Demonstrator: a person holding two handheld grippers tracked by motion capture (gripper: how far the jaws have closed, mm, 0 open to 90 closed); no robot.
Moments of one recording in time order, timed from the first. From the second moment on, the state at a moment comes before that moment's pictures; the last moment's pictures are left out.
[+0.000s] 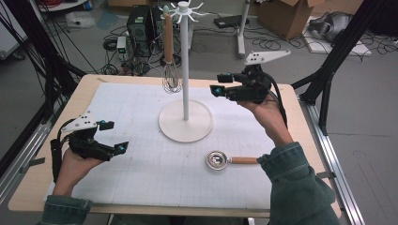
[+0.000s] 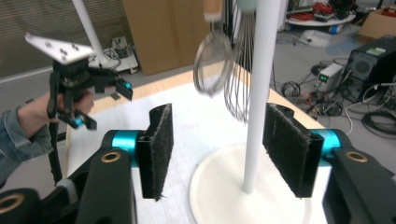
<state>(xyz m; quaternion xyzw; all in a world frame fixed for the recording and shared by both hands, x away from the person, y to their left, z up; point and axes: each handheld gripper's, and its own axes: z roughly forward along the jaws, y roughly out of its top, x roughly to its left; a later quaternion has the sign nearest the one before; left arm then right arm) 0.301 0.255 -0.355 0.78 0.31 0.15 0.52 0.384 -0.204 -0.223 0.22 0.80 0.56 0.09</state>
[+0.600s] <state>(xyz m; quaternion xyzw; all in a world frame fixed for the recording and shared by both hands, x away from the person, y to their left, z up) 0.301 0.248 -0.359 0.78 0.31 0.15 0.52 0.357 -0.234 -0.285 0.22 0.83 0.51 0.08</state>
